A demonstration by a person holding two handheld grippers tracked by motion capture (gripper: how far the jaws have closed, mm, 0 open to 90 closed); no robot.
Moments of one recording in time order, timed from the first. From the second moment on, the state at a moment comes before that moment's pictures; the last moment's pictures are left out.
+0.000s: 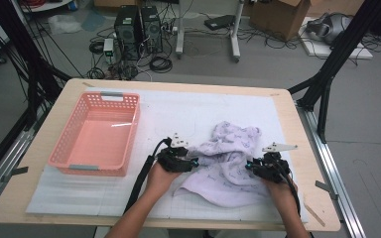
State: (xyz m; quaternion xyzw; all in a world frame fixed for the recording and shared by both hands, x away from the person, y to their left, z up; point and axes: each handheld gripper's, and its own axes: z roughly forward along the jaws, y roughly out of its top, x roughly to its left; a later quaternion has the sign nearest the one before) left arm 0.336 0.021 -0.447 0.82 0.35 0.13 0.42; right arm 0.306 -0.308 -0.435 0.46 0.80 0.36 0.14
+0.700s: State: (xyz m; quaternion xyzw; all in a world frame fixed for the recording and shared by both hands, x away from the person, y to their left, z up) left arm 0.330 0.078 -0.422 0.75 0.40 0.16 0.50; right arm 0.225 -0.339 -0.386 0.42 0.79 0.41 0.16
